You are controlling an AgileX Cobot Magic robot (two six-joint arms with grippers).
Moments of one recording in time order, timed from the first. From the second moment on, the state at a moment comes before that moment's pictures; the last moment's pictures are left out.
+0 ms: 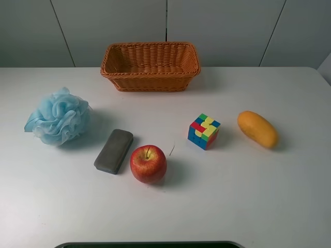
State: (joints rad) left arm 0.07 0.00 -0.51 0.03 1.08 0.06; right arm -0.05 0.00 -0.51 0.17 1.10 -0.13
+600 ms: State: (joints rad) left arm 0.07 0.01 -0.54 0.03 1.10 0.06; right arm -0.05 0.00 -0.51 0.17 1.10 -0.13
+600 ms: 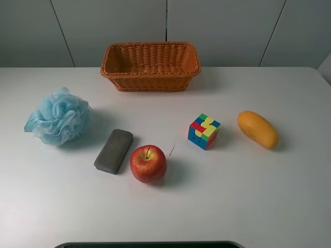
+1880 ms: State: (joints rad) left arm -0.51 1.48 -1.09 0.09 0.92 -0.29; right arm -0.05 0.00 -0.51 0.17 1.10 -0.13
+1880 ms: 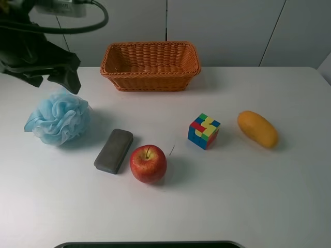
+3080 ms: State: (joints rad) left arm -0.62 2.00 -1.12 -0.14 0.68 -0.28; right arm -0.05 0.00 -0.51 0.17 1.10 -0.13
